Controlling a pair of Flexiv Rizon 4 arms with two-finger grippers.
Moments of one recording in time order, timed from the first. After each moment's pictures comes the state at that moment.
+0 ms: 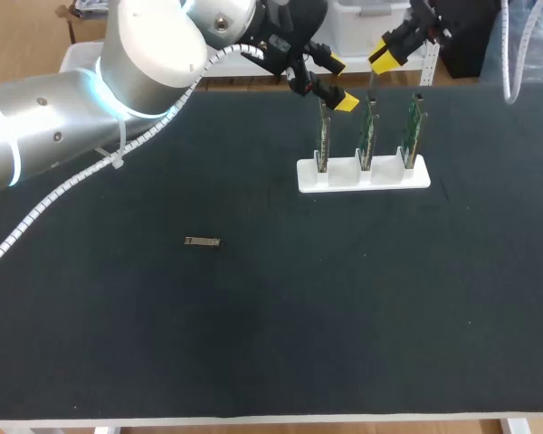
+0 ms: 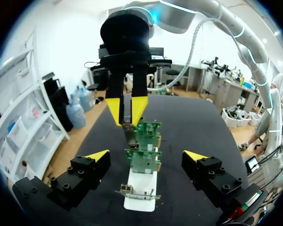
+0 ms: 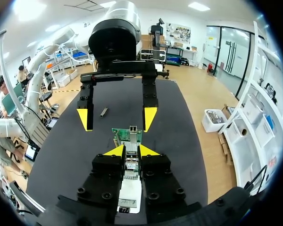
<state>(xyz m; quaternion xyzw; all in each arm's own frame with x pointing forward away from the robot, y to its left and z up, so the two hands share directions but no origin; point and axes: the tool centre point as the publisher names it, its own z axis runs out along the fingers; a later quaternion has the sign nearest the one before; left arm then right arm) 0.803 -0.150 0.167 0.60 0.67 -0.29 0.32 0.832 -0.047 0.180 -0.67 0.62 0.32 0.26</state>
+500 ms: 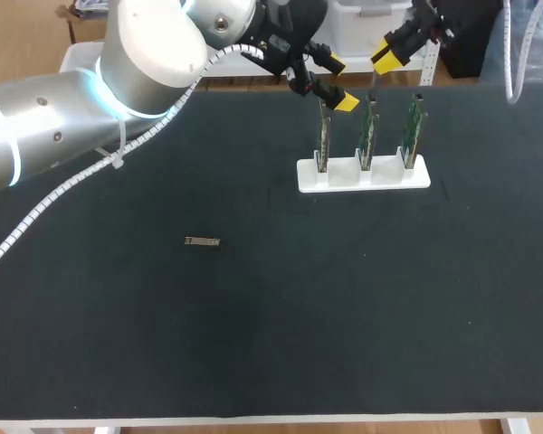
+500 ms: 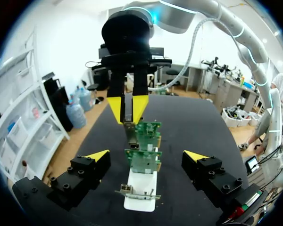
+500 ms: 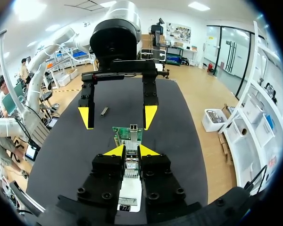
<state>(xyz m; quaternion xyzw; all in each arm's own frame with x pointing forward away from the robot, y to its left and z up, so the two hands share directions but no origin) 0.803 -0.150 0.167 0.60 0.67 -0.29 0.32 0.831 -0.051 0.180 -0.67 0.62 0.32 0.26</state>
